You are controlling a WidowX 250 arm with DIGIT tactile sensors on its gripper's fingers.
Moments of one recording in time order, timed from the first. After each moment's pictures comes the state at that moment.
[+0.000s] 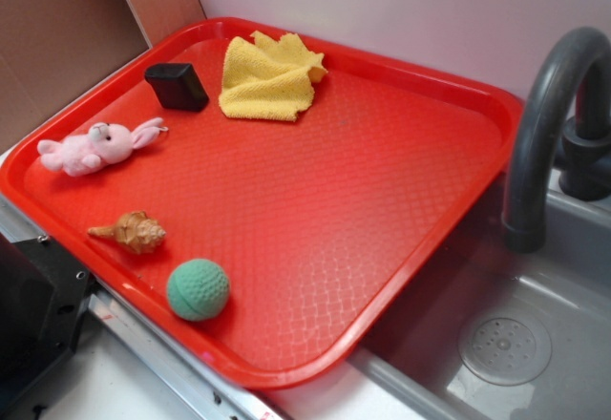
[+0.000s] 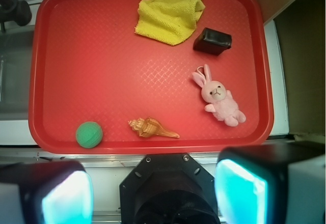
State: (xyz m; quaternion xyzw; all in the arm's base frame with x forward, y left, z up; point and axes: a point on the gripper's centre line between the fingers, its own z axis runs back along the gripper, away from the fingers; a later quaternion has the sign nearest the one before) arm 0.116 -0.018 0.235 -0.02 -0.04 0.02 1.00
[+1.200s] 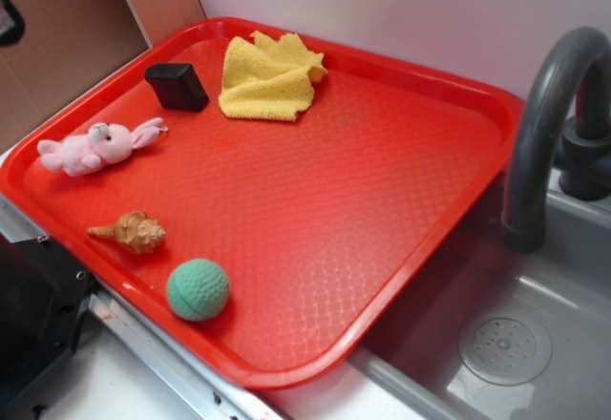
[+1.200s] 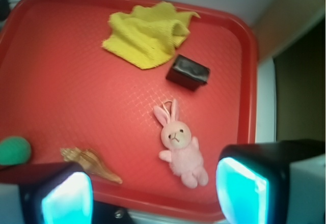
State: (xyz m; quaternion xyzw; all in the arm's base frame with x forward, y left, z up) arm 0.144 0.062 0.178 0.01 -0.13 -0.12 0.98
